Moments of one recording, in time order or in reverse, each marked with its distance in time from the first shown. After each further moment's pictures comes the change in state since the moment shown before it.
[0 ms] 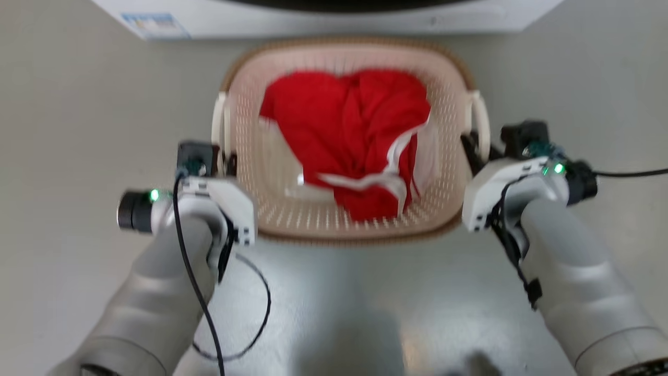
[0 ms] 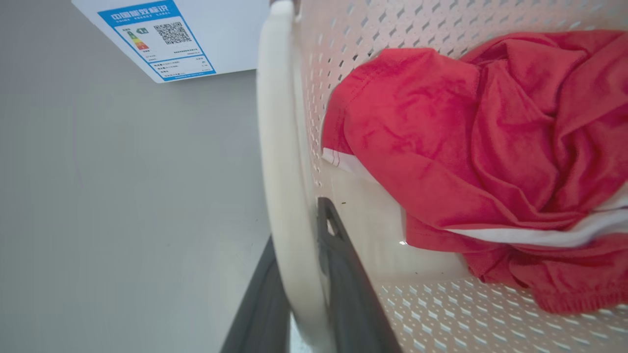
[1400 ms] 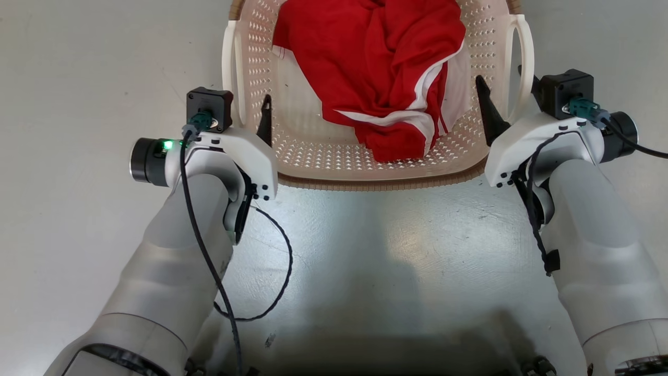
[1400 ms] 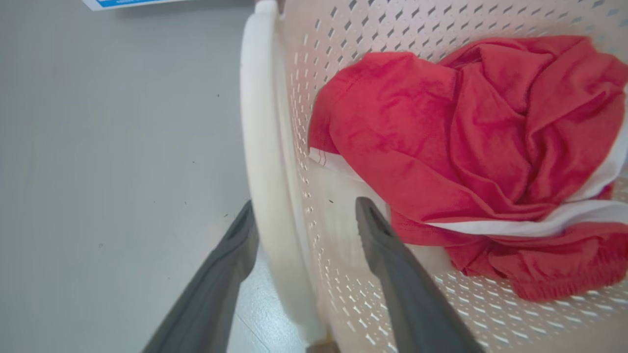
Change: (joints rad) left arm -0.094 -0.057 0.262 -0.083 0.243 -0.013 -0.008; right arm -0.026 -0.002 -0.239 -0.209 -0.207 0.001 0.013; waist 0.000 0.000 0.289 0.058
